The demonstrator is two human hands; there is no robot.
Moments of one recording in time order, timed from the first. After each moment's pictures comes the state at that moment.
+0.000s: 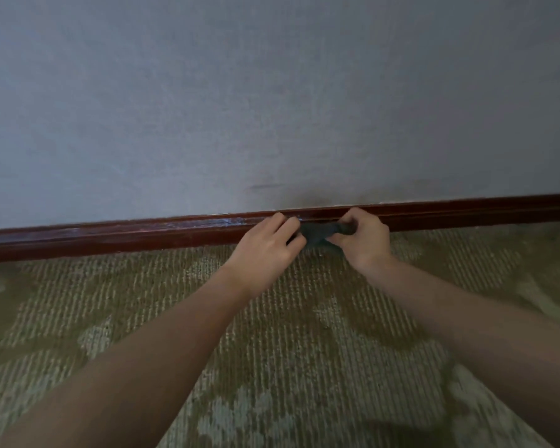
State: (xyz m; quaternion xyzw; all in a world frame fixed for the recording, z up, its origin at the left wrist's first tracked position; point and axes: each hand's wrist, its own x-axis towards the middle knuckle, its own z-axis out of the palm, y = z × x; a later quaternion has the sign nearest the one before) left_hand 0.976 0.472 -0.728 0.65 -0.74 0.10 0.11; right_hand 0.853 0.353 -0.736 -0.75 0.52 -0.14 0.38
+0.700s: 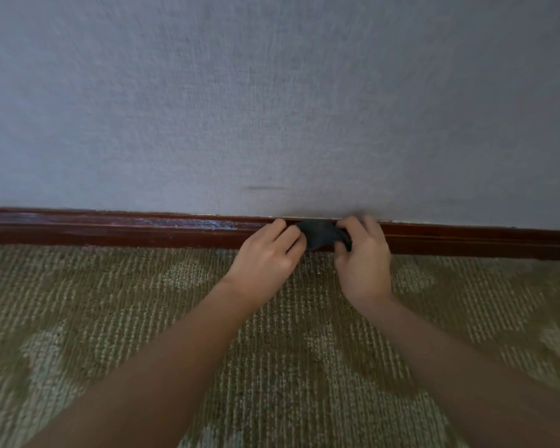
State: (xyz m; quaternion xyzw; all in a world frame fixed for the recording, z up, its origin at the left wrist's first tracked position) left_hand 0.977 0.441 -0.776 0.69 -0.69 0.13 0.18; right_hand 0.858 0.341 -0.772 -0.88 0.36 -0.25 0.18
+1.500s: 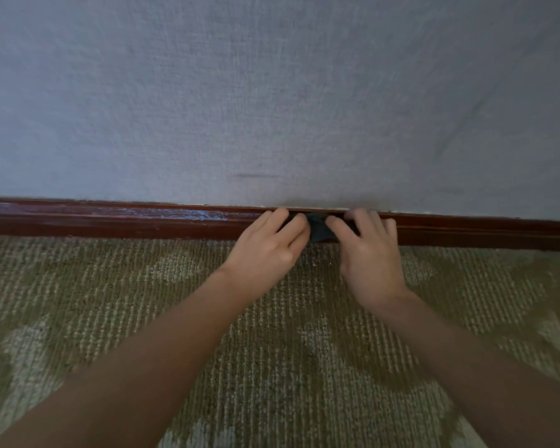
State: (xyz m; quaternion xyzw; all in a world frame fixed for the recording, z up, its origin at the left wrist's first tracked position) left_hand 0.975 0.434 -0.783 0.67 -0.71 0.18 0.14; right_hand 0.842 0.329 -0.776 -0.95 0.25 -0.20 -0.01
